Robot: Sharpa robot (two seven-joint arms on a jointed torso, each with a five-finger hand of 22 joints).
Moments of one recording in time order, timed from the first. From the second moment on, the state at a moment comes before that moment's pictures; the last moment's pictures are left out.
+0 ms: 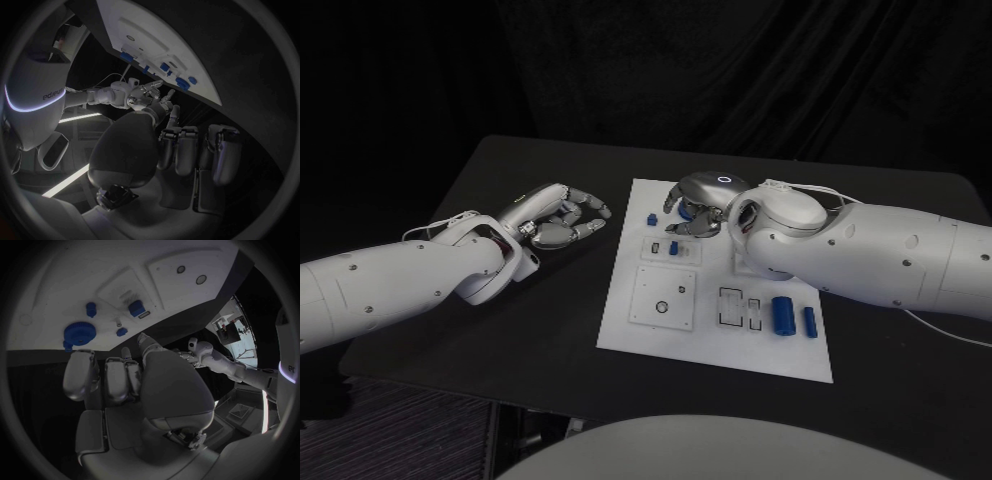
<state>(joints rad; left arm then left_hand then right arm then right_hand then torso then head) 1.19 -0.96 -0.21 1.44 -1.02 -0.50 0.52 1.35 -0.03 0.41 0.06 0.31 0.85 0.12 0.20 0.43 1.47 0.04 1.58 1.31 1.47 -0.01 1.56 1.31 0.01 1.47 0.10 1.56 1.31 1.32 -0.52 -0.25 1.40 -1.50 -0.33 -0.23 1.41 -0.07 0.13 0.24 0.25 0.77 0.13 0.21 0.21 1.40 0.02 1.40 1.27 1.47 -0.05 1.29 1.24 0.09 1.46 0.06 1.17 1.31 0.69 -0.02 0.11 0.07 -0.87</state>
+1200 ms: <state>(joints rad) 1.19 -0.93 -0.21 1.41 -1.02 -0.49 0.49 1.36 -0.04 0.41 0.07 0.32 0.85 0.13 0.20 0.43 1.47 0.04 1.58 1.31 1.47 -0.01 1.56 1.31 0.01 1.47 0.10 1.56 1.31 1.28 -0.39 -0.24 1.21 -1.57 -0.35 -0.23 1.38 -0.06 0.13 0.22 0.23 0.69 0.13 0.24 0.22 1.40 0.03 1.42 1.30 1.47 -0.04 1.31 1.25 0.09 1.47 0.06 1.20 1.31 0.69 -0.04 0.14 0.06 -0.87</state>
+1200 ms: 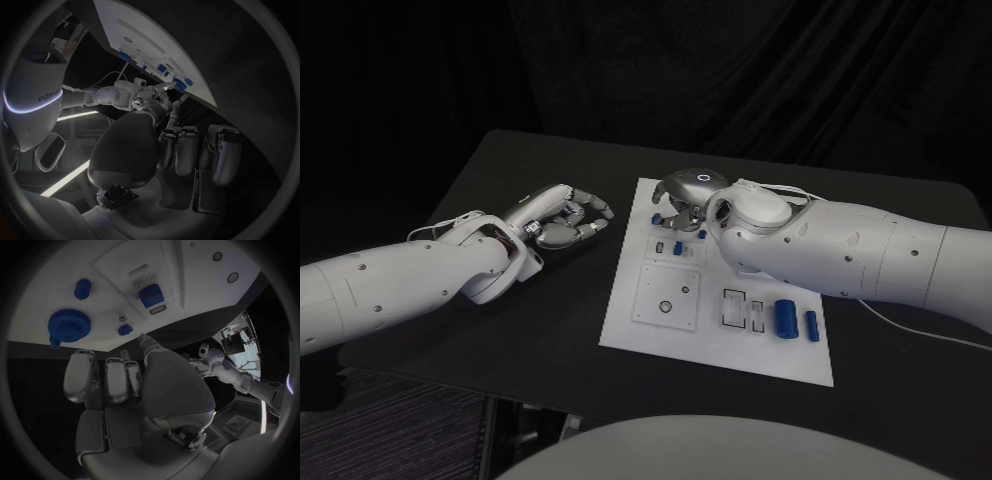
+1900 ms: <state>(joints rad) 1.19 -0.91 -0.21 1.39 -1.02 -0.48 0.49 1.36 -0.04 0.41 0.07 0.32 0.85 0.13 0.20 0.43 1.47 0.04 1.58 1.31 1.47 -0.01 1.56 1.31 0.01 1.47 0.10 1.56 1.31 1.25 -0.35 -0.23 1.13 -1.57 -0.32 -0.24 1.36 -0.05 0.11 0.20 0.23 0.65 0.14 0.28 0.23 1.40 0.05 1.42 1.29 1.47 -0.04 1.31 1.24 0.09 1.46 0.07 1.20 1.31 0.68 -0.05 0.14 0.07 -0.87</state>
